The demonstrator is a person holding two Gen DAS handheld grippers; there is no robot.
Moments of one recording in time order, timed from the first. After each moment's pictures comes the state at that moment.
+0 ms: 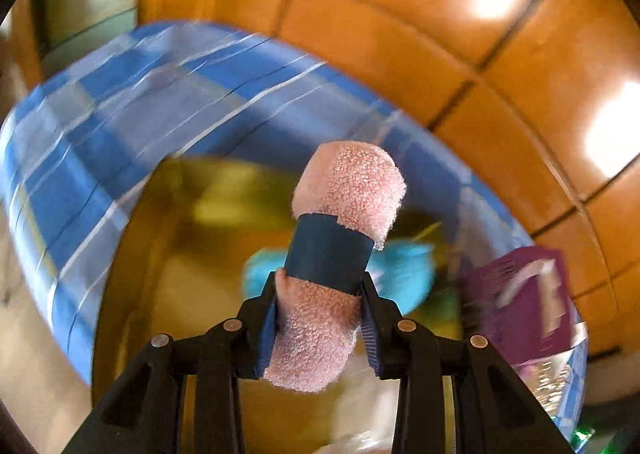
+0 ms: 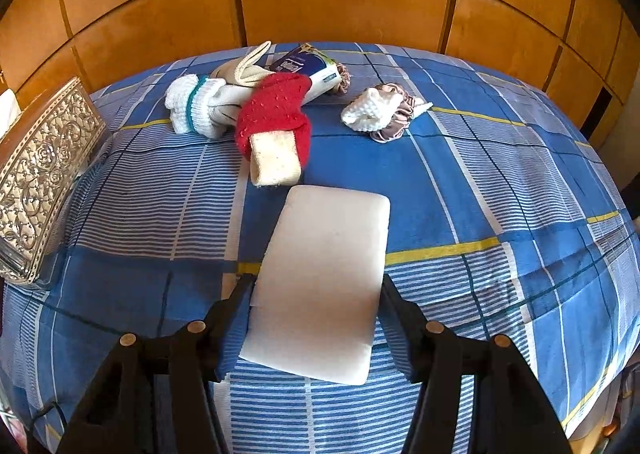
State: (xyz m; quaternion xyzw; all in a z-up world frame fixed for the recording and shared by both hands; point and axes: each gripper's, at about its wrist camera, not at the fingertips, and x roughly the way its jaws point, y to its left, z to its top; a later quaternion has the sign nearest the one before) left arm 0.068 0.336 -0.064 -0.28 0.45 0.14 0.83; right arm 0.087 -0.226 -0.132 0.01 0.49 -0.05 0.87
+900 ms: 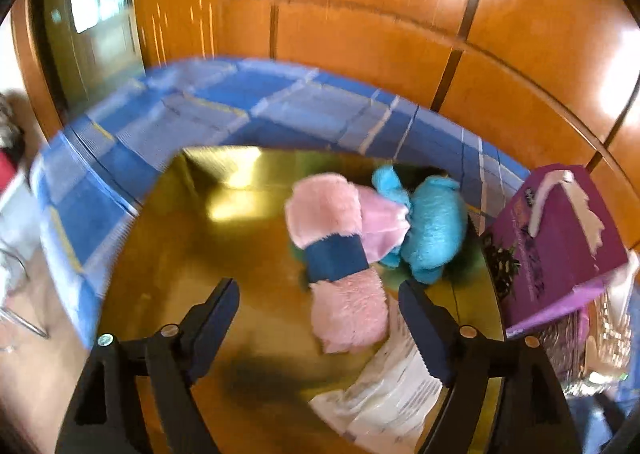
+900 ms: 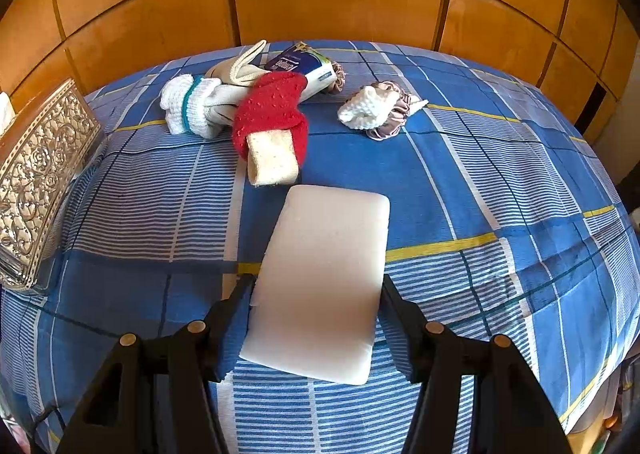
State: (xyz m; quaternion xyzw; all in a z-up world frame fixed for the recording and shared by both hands) left arm 0.049 0.272 -0.070 -0.15 0.42 0.19 0.88; right arm 0.086 -0.224 -0.133 0.01 0.49 -0.06 0.87
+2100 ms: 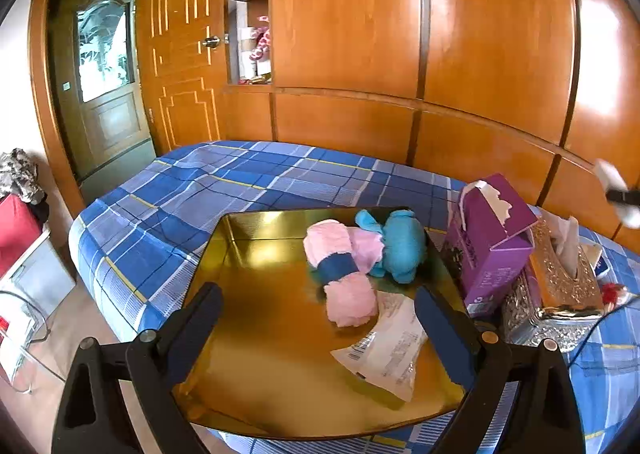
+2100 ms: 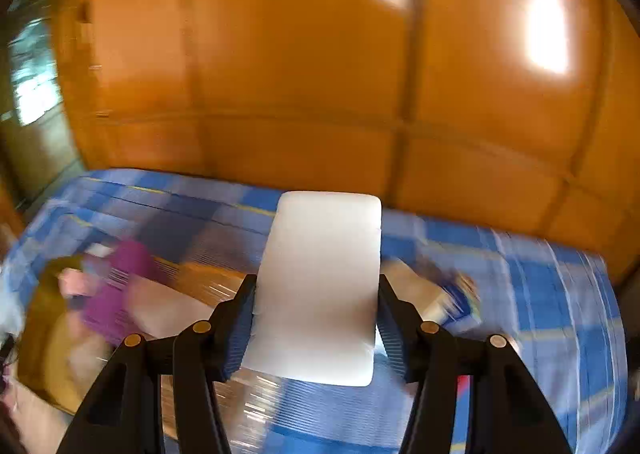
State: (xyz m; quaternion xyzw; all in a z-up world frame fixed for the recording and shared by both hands) left arm -0.040 0.238 -0.012 -0.07 0.31 0.19 0.93; right arm 0.169 -0.060 0.039 -0.06 0.37 0.13 0.92
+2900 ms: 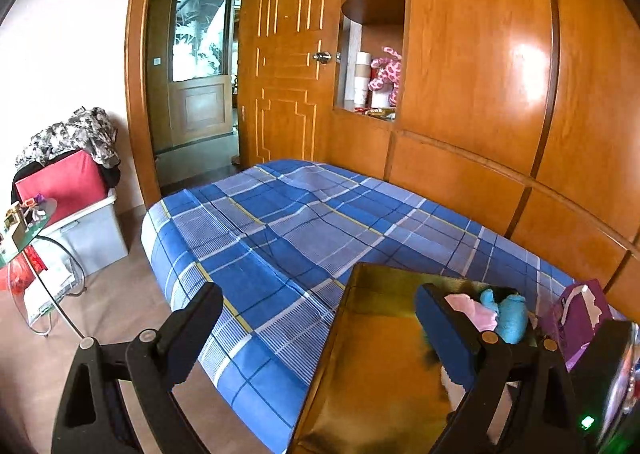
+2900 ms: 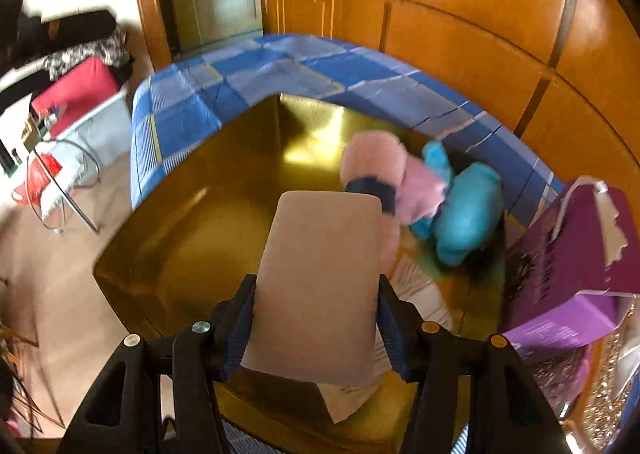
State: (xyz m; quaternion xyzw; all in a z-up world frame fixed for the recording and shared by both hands) left arm -0.080 0.348 0.011 -0.14 0.25 0.34 0.89; right arm 0.043 0.229 -0.094 -0.24 0.43 0.39 0.78
